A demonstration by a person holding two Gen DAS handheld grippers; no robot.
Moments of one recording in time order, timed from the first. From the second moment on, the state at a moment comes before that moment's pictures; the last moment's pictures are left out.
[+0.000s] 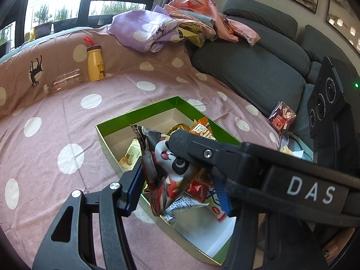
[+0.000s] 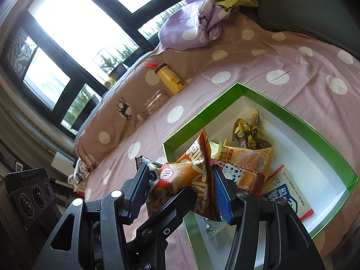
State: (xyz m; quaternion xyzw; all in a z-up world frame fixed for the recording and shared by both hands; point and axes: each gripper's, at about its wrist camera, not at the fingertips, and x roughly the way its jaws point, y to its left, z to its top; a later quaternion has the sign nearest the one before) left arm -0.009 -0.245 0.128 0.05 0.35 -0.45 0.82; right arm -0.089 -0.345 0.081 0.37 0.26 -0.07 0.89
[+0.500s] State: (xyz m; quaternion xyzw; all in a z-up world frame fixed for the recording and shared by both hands) left arm -0.004 -0.260 0.121 0.05 0.37 -0.47 0.80; right arm -0.091 -0.359 0.072 0.39 0.27 -0.09 0.88
